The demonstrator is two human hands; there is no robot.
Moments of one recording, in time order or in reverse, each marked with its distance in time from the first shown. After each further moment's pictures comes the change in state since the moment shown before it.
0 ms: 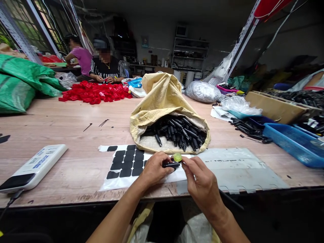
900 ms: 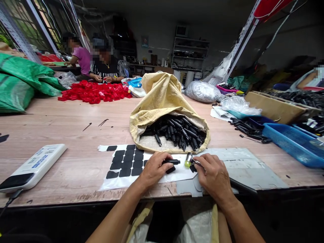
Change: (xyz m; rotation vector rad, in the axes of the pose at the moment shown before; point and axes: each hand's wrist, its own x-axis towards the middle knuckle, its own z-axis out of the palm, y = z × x) left_hand -0.005 0.003 -0.004 -0.114 -0.003 0.040; right_hand -0.006 0.059 -0.018 -0.359 -0.067 0.028
